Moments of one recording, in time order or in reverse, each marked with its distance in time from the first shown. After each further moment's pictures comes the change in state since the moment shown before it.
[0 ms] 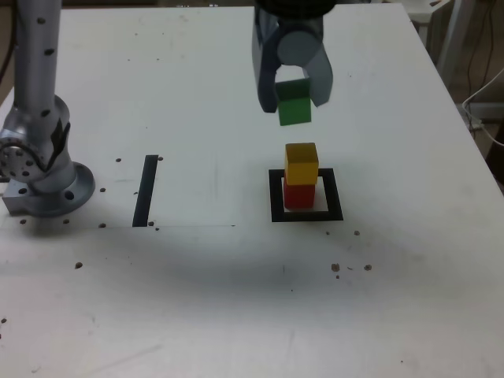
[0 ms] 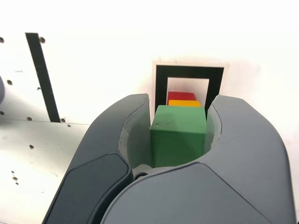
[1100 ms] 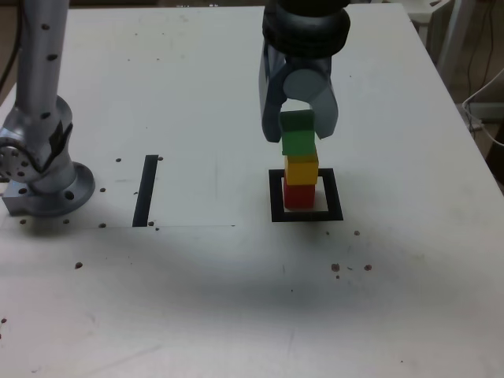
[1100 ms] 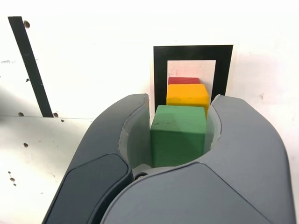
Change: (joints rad) arm -0.087 0.041 0.046 -0.047 0.012 -0.044
